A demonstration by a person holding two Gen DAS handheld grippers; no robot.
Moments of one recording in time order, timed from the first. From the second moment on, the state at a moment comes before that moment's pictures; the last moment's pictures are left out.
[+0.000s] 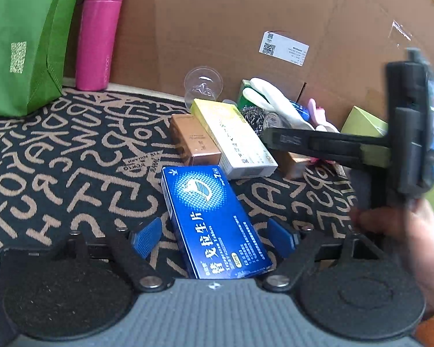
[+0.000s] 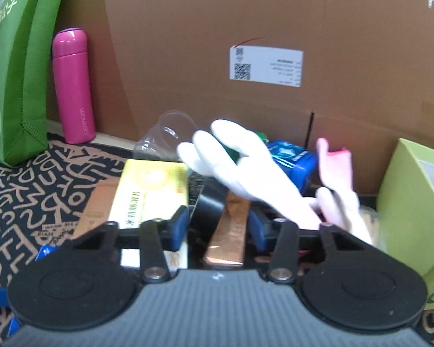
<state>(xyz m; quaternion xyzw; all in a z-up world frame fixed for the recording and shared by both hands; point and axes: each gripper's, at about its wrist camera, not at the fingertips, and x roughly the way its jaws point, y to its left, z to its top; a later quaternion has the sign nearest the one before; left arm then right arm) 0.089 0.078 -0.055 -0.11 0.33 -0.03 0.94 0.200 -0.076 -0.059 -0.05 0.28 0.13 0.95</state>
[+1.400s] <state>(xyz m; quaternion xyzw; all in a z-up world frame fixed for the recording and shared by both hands) 0.070 -0.007 -0.060 0.05 0.35 -0.13 0.93 0.090 -0.229 -0.073 -0.03 0.32 0.11 0.94</state>
